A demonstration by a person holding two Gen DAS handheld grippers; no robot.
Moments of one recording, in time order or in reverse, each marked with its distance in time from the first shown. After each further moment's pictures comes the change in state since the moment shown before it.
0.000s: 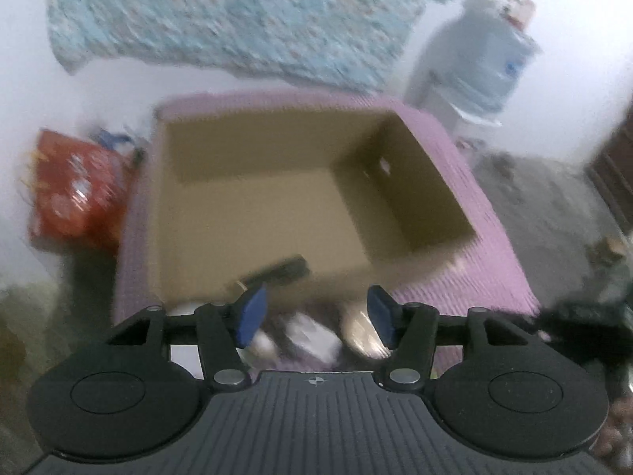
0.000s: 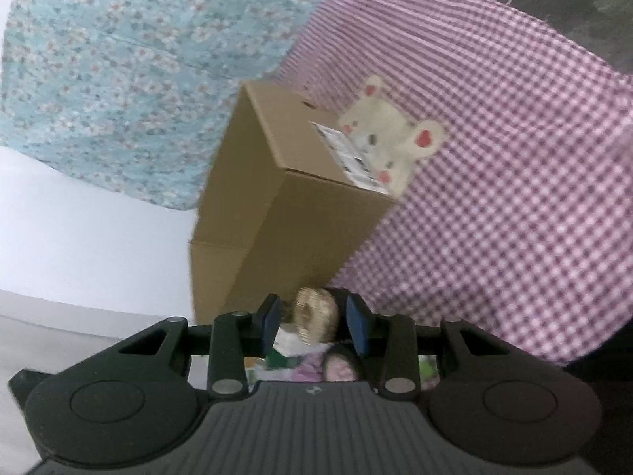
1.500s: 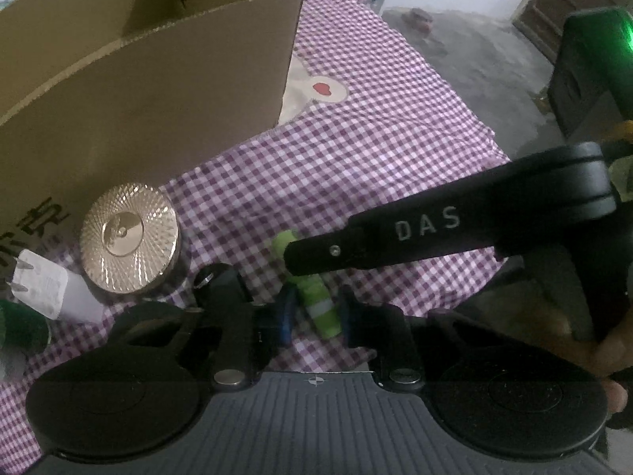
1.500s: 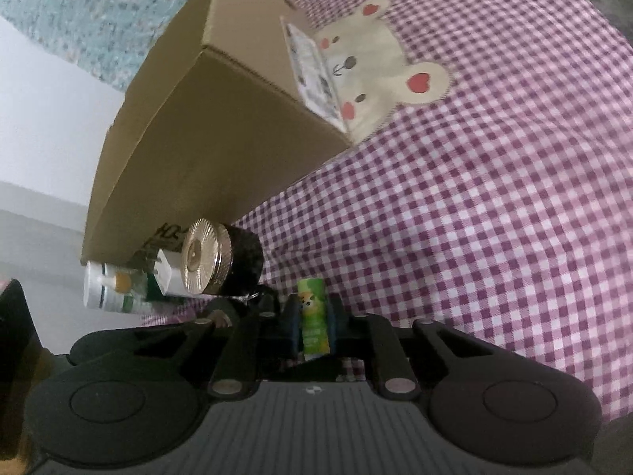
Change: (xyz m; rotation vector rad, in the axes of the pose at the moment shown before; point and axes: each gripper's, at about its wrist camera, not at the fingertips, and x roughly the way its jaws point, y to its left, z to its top) left arm 0.147 -0.117 -0.071 0.294 0.286 -0.140; right arm 0.073 -0.011 0.005 -0.295 0.216 -0.209
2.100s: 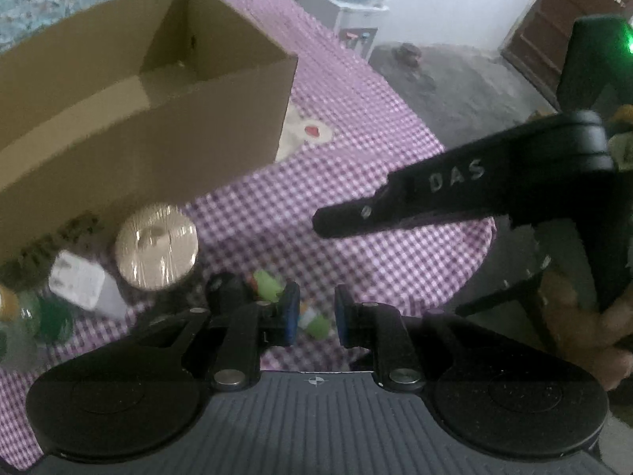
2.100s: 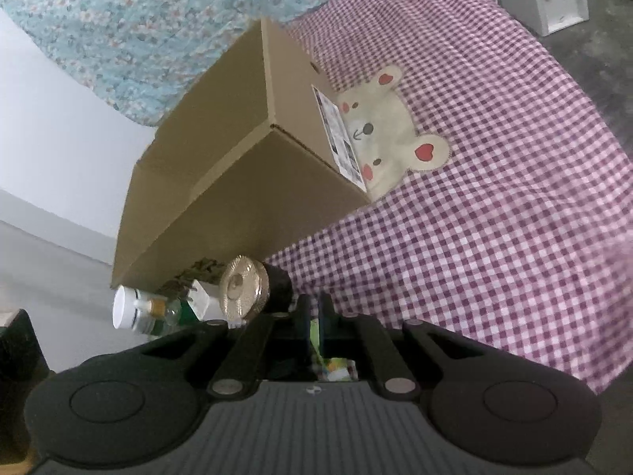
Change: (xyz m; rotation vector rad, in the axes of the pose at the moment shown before) left arm -0.036 0.001 -0.010 -0.016 -0.093 -0.037; right arm -0.051 0.029 0.001 -0.043 -0.117 -0.033
